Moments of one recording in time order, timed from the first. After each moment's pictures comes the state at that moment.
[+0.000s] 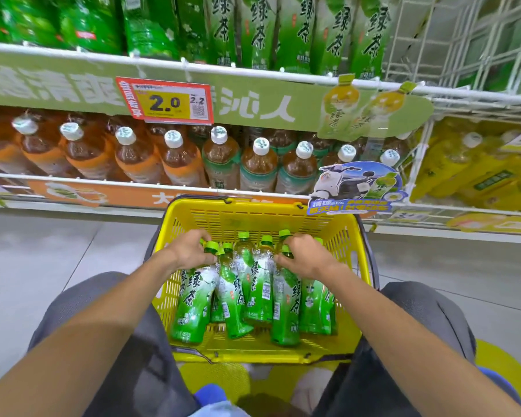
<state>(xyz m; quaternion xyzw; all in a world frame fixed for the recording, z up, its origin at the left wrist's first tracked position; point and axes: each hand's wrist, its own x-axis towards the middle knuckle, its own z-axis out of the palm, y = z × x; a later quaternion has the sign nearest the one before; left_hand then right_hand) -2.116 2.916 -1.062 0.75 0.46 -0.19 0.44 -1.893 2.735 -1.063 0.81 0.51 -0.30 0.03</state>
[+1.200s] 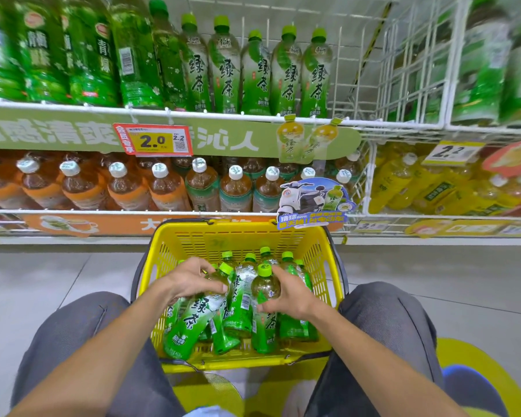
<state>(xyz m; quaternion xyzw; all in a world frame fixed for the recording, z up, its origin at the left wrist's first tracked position) -2.110 2.867 -1.022 0.74 0.41 -0.16 0.51 -1.933 2.666 -1.029 0.78 0.38 -0.45 -0.19</state>
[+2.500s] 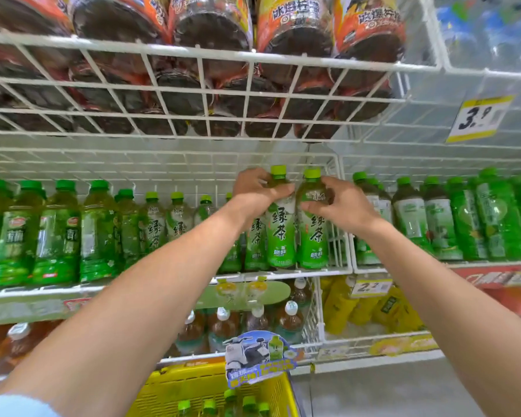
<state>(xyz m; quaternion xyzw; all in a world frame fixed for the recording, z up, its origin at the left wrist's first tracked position) -1.793 2.883 -0.671 0.74 0.27 0.27 0.55 -1.676 2.720 -0.663 0.83 0.44 -0.04 -0.35</state>
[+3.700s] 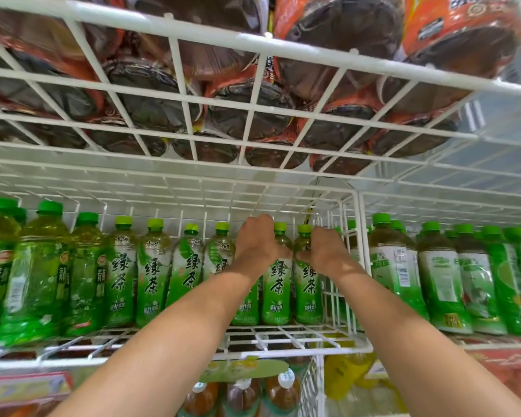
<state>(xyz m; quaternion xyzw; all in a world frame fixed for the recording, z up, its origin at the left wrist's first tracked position) -1.709 2.925 -0.721 0.88 0.37 0.15 0.27 -1.602 2.827 -0.725 0.93 0.33 -0.06 -0.13</state>
